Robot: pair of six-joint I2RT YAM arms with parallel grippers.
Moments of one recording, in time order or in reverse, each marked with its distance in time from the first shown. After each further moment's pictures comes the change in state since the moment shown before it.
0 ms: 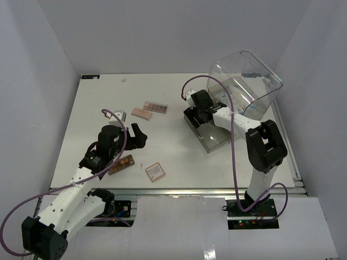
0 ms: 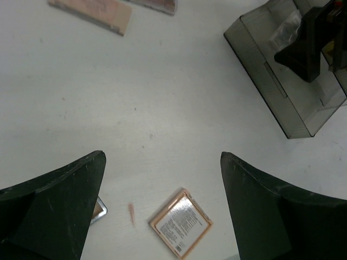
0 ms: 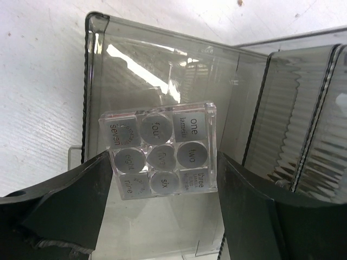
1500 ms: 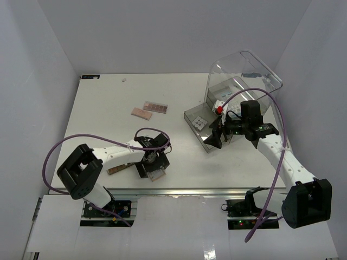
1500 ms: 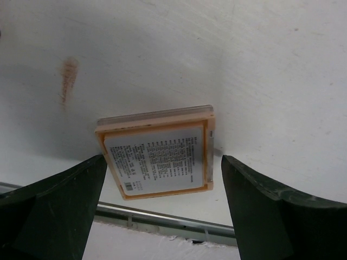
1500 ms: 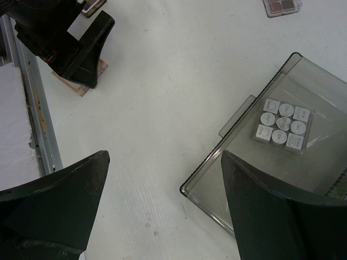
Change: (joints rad) left arm -0.428 0.732 0.241 -0.469 -0.133 -0.836; right arm -0.309 -0.662 -0.425 -0.061 -1.104 -0.222
